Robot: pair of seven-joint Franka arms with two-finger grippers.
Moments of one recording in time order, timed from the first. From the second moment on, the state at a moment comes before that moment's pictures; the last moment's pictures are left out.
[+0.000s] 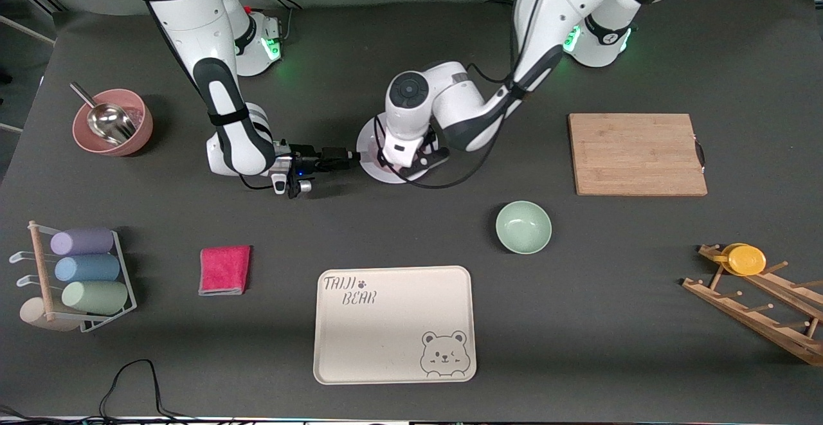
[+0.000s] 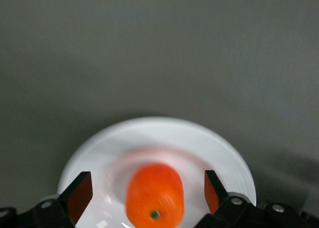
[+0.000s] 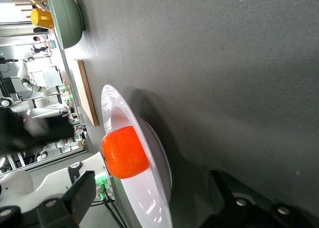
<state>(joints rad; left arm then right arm) -0.39 0.65 -0.56 -1.69 0.28 2.22 -1.50 0.66 0.49 -0.31 -2.36 1.63 1.98 -0.97</state>
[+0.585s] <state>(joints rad) -0.17 0.27 -0.30 -1.67 0.06 1.80 -0.73 0.66 0.49 -0.31 -2.36 1.63 1.98 -0.97</state>
